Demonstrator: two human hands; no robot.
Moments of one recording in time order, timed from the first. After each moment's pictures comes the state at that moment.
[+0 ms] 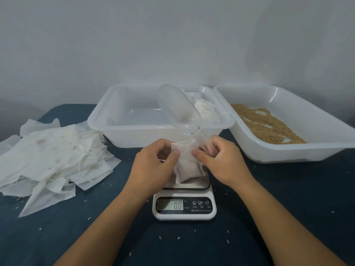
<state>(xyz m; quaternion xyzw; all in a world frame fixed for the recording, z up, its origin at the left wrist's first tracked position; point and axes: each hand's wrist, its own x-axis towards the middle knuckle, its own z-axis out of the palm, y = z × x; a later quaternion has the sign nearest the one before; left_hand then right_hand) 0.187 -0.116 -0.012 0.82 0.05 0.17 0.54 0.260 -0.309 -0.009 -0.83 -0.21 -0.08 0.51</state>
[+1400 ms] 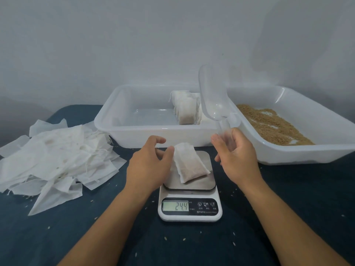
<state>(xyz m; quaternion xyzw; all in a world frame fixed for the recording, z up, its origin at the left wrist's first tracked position) 0.192 -0.102 -0.014 0.87 0.18 0.17 0.43 0.259 -0.311 -0.006 -0.82 -0.15 -0.15 0.54</state>
